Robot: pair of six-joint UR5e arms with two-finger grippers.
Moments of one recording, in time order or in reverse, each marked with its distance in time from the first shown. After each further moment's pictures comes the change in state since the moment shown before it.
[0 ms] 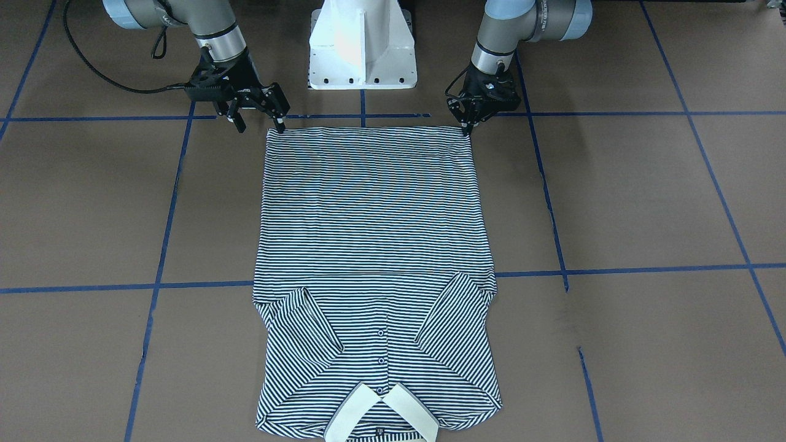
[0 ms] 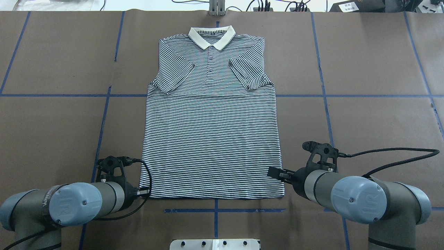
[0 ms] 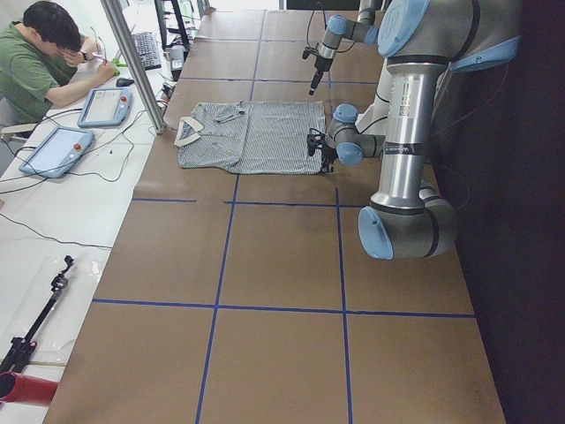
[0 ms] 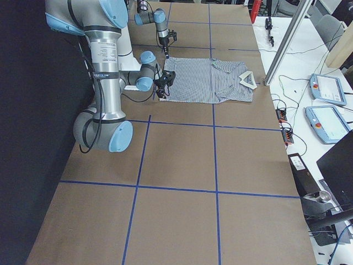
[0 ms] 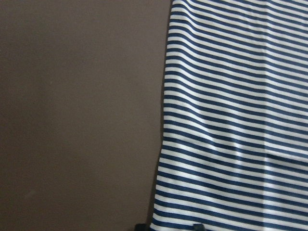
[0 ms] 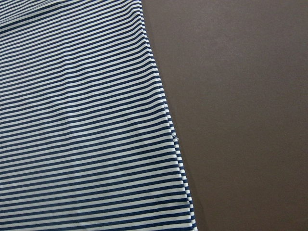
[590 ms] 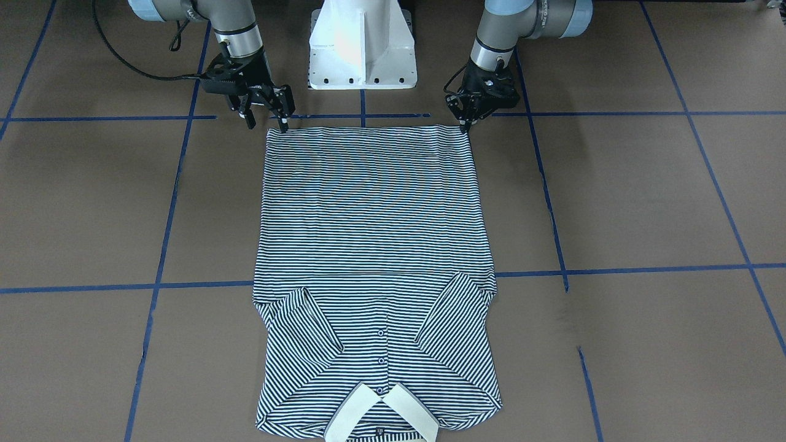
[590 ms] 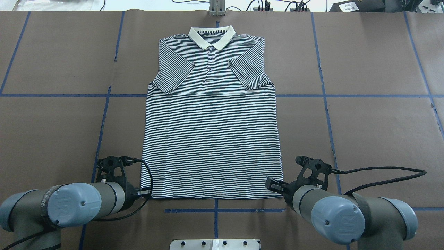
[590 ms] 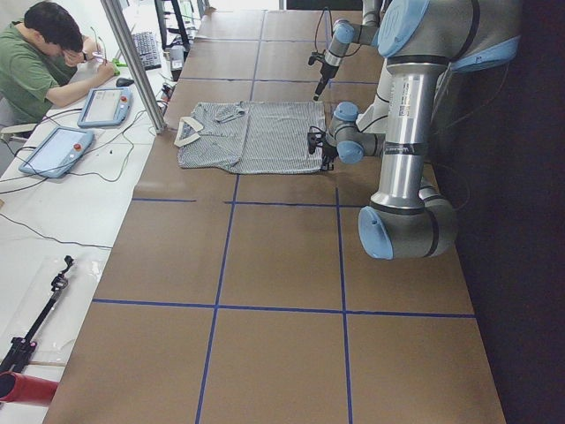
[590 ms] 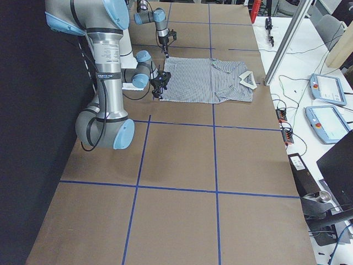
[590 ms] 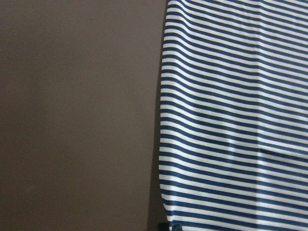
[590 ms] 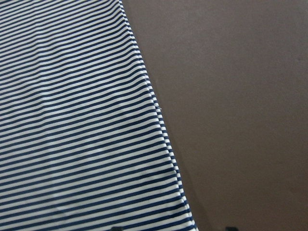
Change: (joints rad) left arm 0.001 -0.004 -0.014 0.000 0.000 -0.002; right arm -0.093 0.044 -0.009 -0.148 -0.096 0.120
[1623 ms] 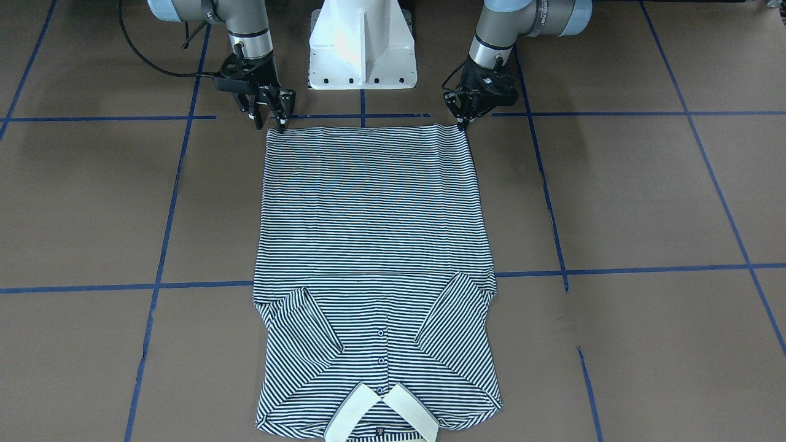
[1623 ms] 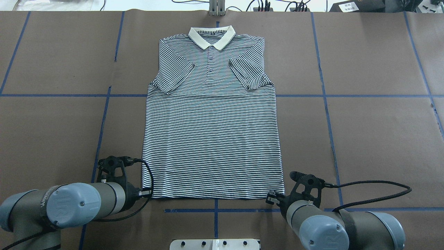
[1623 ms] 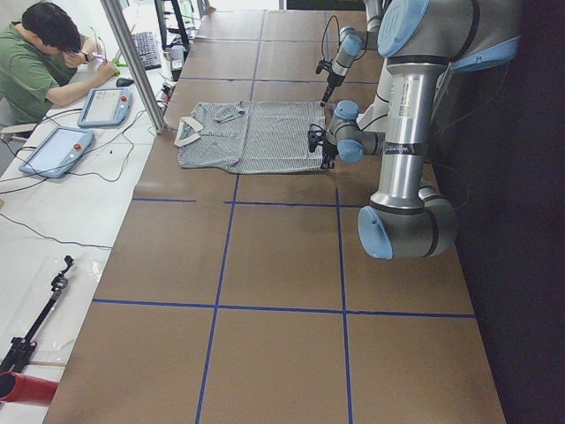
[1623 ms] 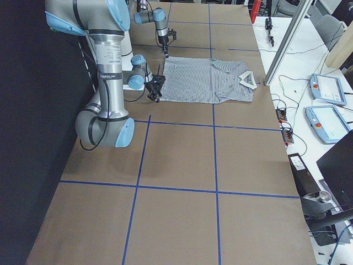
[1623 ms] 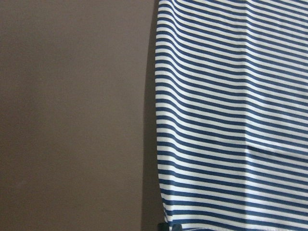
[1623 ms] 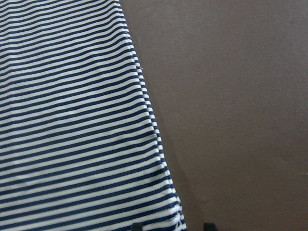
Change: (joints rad) left arm 0.001 -0.003 -0.006 -0.002 -0.004 -0.001; right arm -0.069 0.021 -0.050 -0.039 -0.062 0.023
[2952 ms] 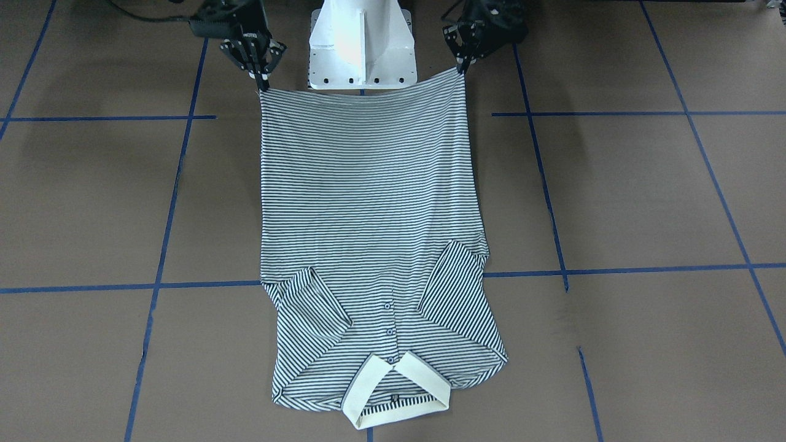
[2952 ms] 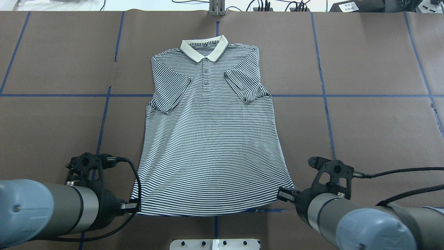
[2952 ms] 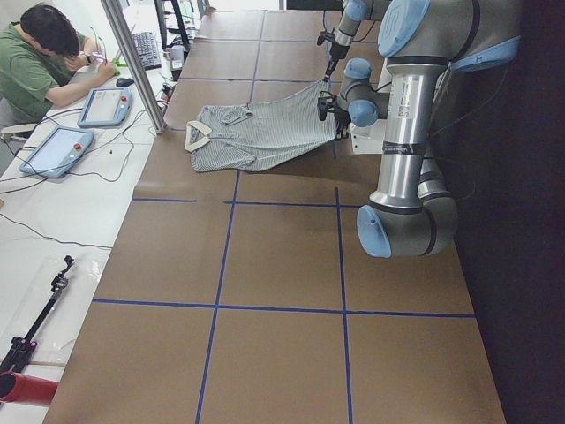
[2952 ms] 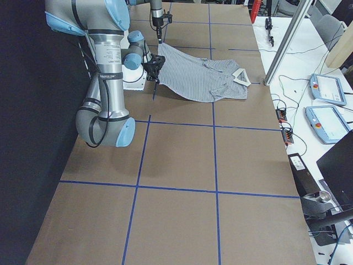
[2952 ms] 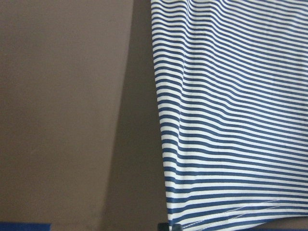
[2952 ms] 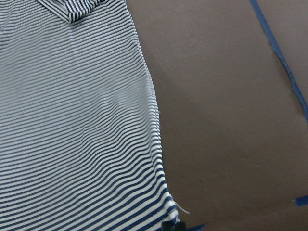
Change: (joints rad) left arm -0.010 -0.075 -0.457 0.513 -0.143 0.013; right arm 0.035 0.015 0.442 -0.405 0.088 -0.018
